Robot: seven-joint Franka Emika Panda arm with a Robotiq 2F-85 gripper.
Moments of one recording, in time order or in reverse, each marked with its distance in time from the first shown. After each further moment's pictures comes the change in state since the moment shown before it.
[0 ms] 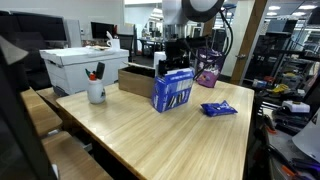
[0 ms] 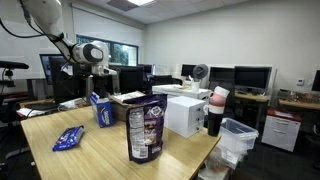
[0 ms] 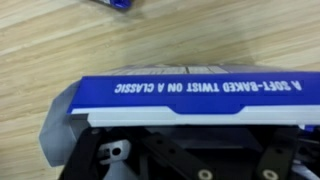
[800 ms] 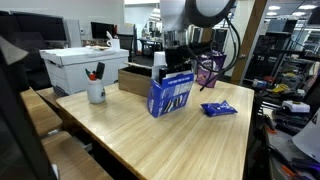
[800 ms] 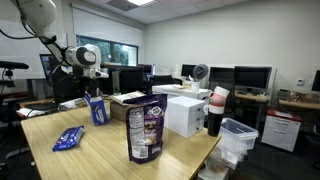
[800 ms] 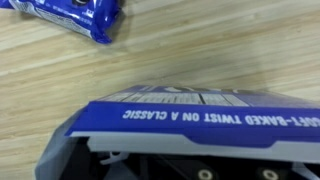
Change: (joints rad) arm 0.065 0.002 0.021 -0.043 -0.006 -0.001 0.058
